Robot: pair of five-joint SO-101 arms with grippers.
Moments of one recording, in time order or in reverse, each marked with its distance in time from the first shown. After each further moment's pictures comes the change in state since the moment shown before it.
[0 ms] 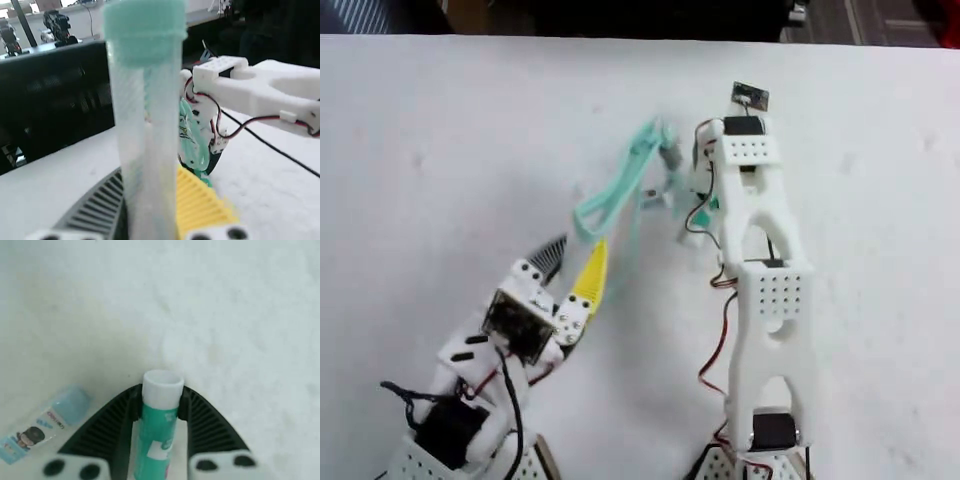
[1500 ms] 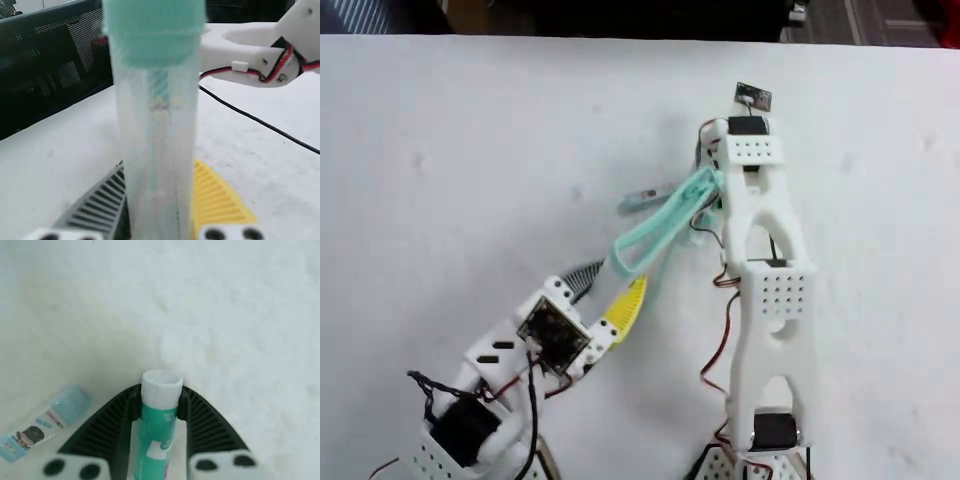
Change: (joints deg) left arm 8.2 -0.8 6.2 3.0 -0.2; right arm 1.0 0.0 0.0 0.2 0.3
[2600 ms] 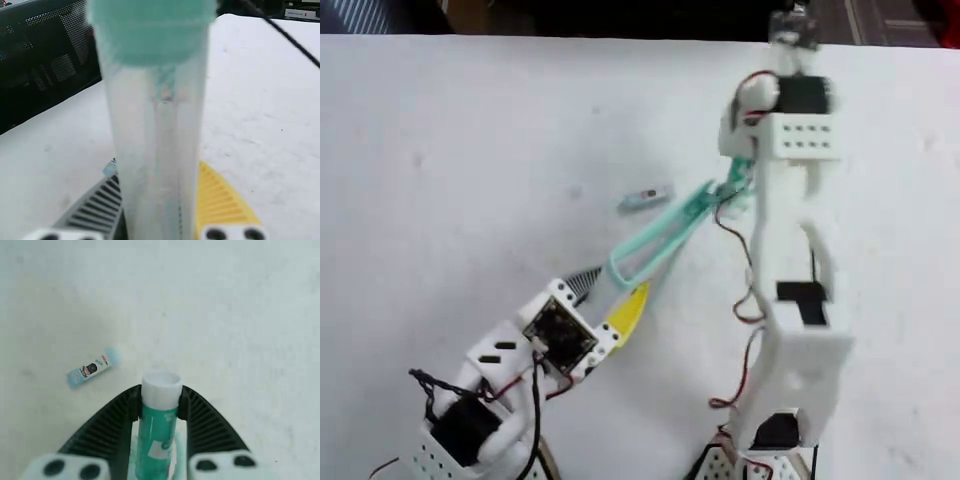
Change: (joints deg) left arm 0.2 0.2 -0.3 1.8 -1.4; right arm 3.2 -33.2 0.6 15.7 8.6
